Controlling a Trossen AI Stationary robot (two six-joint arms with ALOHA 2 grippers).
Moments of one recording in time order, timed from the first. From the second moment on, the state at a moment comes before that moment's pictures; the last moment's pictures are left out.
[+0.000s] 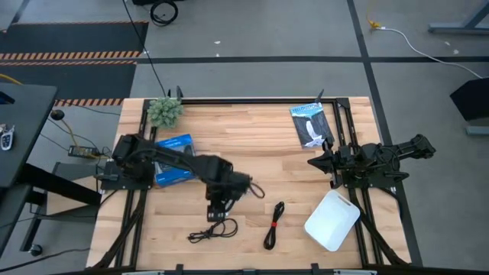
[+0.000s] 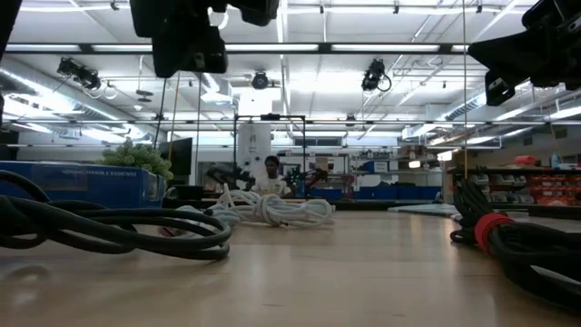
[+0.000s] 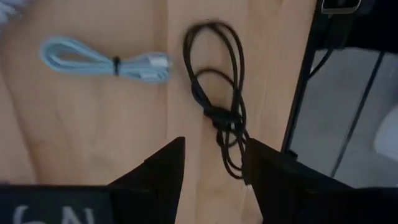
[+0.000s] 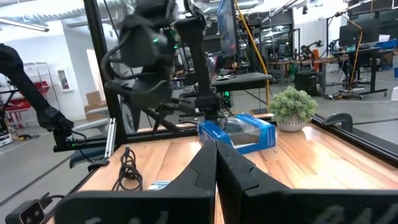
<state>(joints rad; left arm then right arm) -0.25 1.90 1.66 -1.20 0.37 -0.31 0.26 0.01 0.01 0.14 0.25 0.08</state>
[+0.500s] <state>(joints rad) -0.45 2.03 1.66 -1.15 0.34 -0.67 0.26 0.01 0.01 0.14 0.25 0.08</state>
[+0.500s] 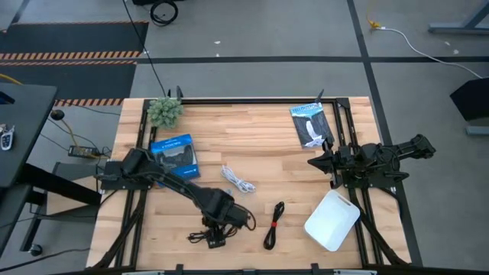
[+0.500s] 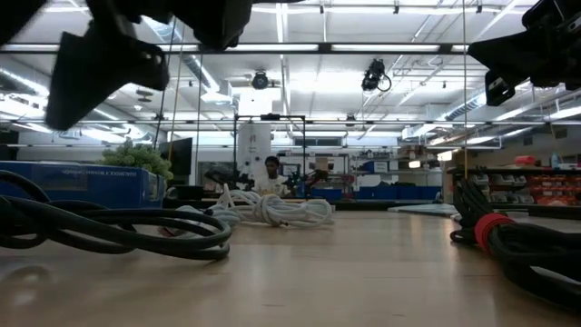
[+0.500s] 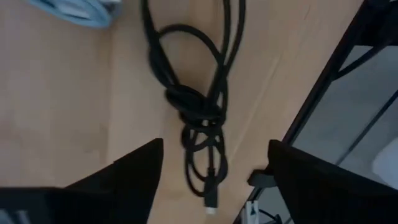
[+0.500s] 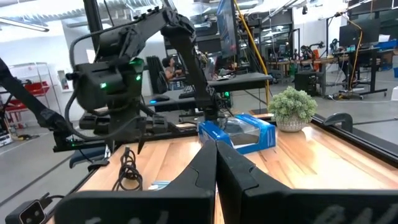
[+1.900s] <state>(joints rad) -0.53 1.65 1.12 -0.50 0.03 -0.92 0.26 0.01 0.01 0.14 0.25 0.08</state>
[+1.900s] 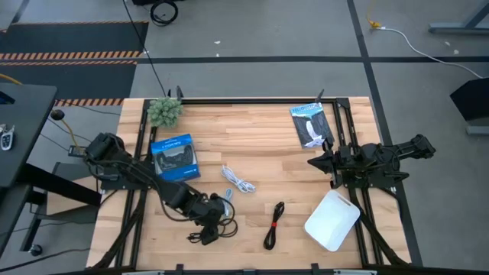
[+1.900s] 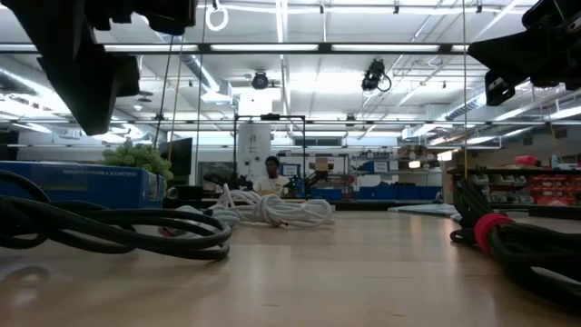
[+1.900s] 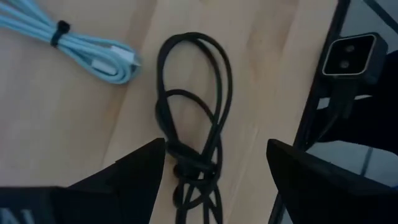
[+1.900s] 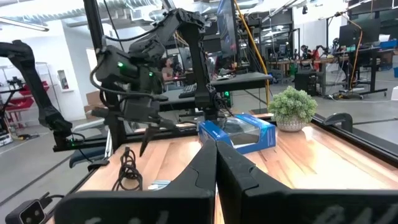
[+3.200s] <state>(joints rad) -0.63 1.86 1.12 -0.48 -0.06 -0.98 0.26 0.01 0.01 0.14 0.25 0.08</state>
